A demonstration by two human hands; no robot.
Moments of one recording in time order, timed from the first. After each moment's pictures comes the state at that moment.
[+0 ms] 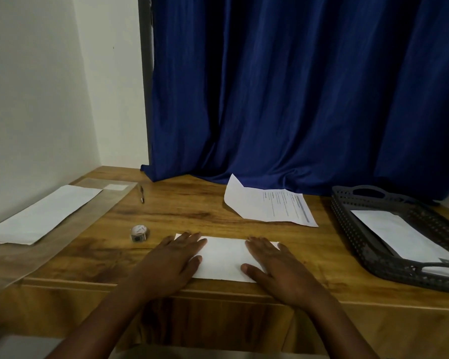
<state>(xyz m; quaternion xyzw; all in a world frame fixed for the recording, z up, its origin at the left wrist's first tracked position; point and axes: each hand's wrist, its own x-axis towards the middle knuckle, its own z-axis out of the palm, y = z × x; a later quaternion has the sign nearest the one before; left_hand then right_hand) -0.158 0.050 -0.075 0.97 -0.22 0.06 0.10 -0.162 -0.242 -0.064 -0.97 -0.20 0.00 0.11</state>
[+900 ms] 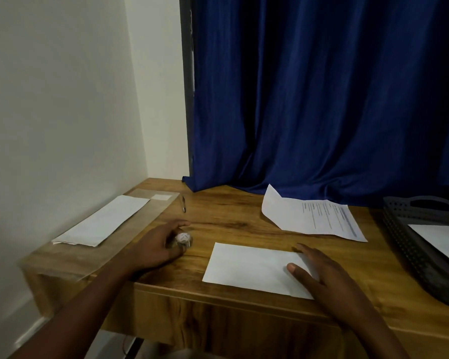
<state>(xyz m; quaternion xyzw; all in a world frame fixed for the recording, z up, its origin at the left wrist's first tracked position) -0.159 0.154 -0.037 0.94 -0.06 0.07 0.34 -0.158 -0.245 -0.066 -0.95 -0.12 -0.05 0.29</state>
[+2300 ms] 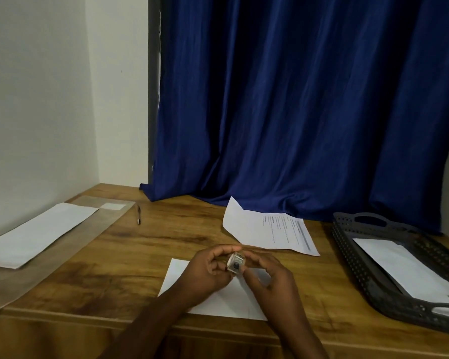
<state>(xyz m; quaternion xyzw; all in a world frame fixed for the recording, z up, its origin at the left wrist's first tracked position) -0.124 -0.026 -0.066 0.72 -0.20 0.03 0.67 -0.156 -0.208 -0.055 -0.86 -0.13 -0.22 0.44</state>
